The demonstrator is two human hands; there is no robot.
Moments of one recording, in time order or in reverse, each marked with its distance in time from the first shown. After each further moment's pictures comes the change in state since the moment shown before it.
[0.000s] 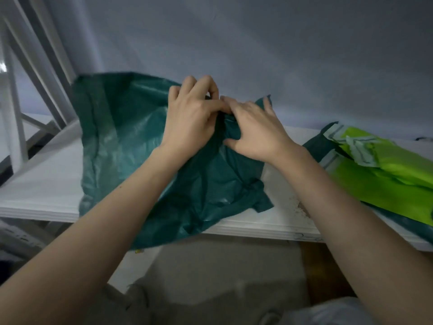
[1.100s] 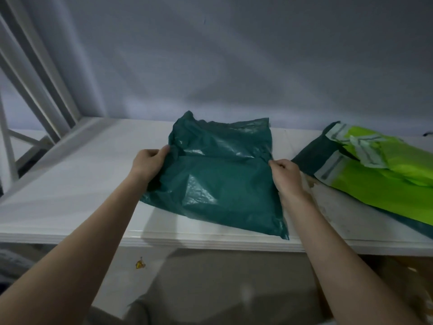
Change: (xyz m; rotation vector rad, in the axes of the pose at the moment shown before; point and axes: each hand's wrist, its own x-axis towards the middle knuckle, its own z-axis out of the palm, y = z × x) left_hand -0.061 -0.074 0.044 -0.592 -0.420 -1.194; right_hand -0.043 0.068 0.103 1.042 0.276 0.982
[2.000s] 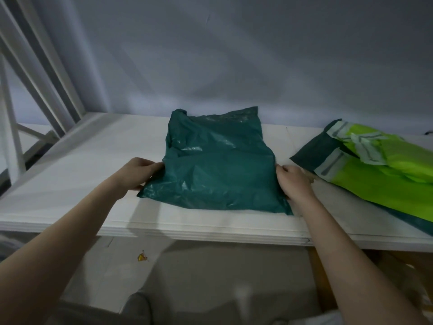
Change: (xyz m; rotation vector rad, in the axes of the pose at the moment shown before) left_hand -0.016 -0.022 -0.035 0.188 -0.267 -0.063; right_hand -0.013 0.006 -0.025 -0.375 -0.159 -0.063
